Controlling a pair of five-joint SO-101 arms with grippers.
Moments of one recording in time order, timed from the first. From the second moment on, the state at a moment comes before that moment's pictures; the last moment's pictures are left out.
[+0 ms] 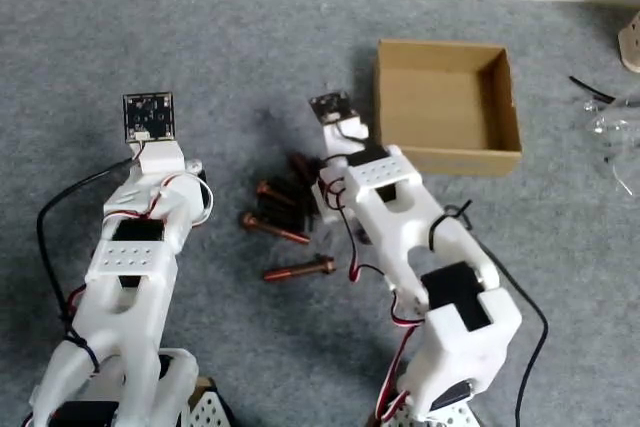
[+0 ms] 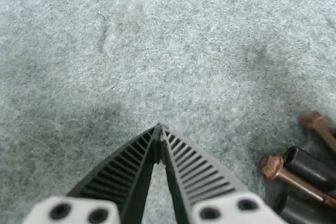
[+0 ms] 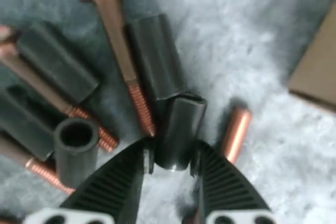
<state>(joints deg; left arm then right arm) -7.3 -32.8 63.4 18.2 8.7 -24.9 13.6 20.1 46.7 3.6</state>
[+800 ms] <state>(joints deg) -7.3 -32.8 63.4 18.2 8.7 -21.9 15.5 19.6 46.5 4.0</state>
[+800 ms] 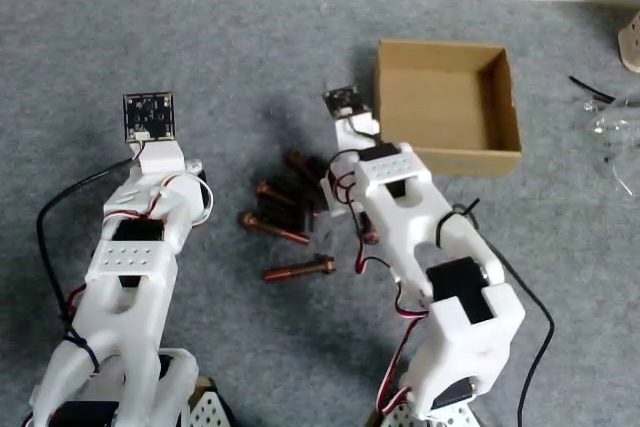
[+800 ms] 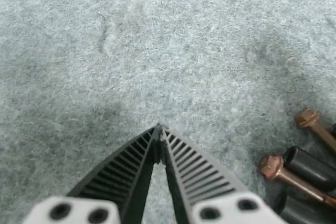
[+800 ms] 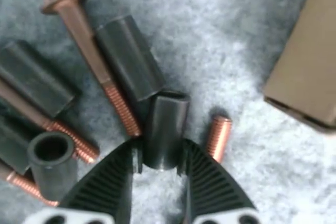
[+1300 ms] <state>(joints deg) -7.3 -32.8 63.7 17.1 8.7 -10.5 -21.5 42.8 48.0 4.0</state>
